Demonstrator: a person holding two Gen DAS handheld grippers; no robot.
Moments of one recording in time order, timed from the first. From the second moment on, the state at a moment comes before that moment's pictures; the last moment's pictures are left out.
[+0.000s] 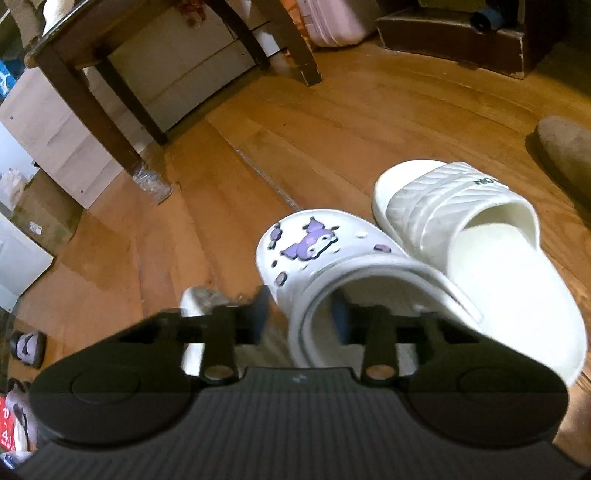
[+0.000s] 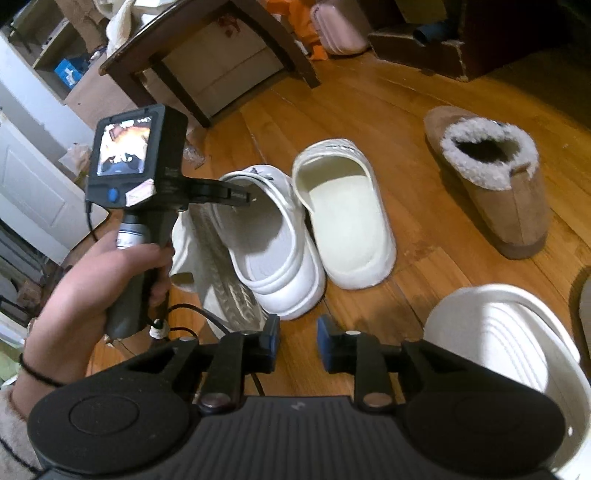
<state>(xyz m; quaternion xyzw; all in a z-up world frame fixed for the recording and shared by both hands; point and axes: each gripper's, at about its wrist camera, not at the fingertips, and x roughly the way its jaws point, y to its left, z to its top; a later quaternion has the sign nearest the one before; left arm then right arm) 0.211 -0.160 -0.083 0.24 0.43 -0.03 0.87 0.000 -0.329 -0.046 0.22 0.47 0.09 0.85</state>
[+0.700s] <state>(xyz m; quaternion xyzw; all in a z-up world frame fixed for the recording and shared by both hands) 0.071 -0.147 -0.036 0.15 0.40 -0.05 0.90 -0.046 -0.381 -0.011 0.21 0.45 0.00 0.87</state>
